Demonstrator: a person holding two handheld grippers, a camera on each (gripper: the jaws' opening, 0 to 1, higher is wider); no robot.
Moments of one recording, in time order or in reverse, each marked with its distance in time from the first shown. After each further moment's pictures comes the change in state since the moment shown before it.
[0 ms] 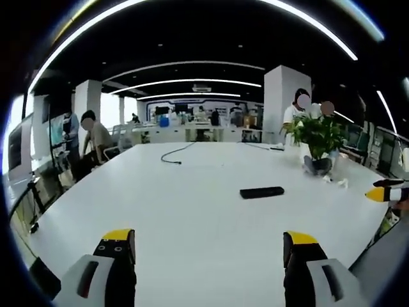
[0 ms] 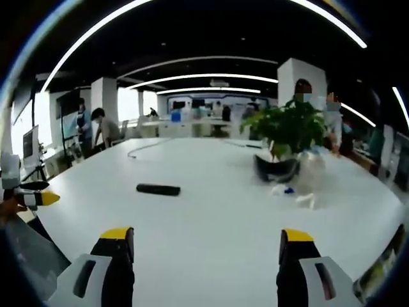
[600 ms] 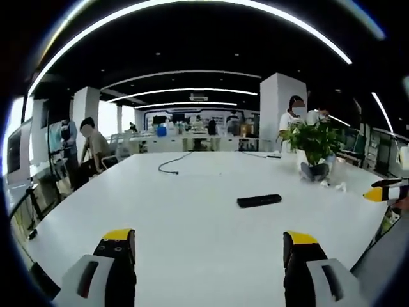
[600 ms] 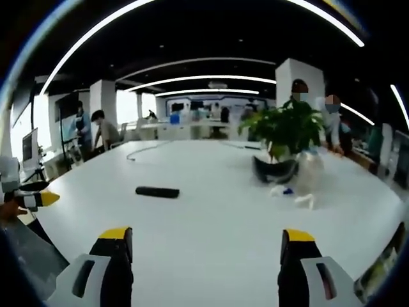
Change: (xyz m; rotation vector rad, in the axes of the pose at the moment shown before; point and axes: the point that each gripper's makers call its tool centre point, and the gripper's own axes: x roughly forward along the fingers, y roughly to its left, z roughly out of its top) left arm 0.001 -0.003 0.009 0.041 -0.056 -0.009; right arm -0.001 -0.001 0.003 0.011 -0.017 -0.002
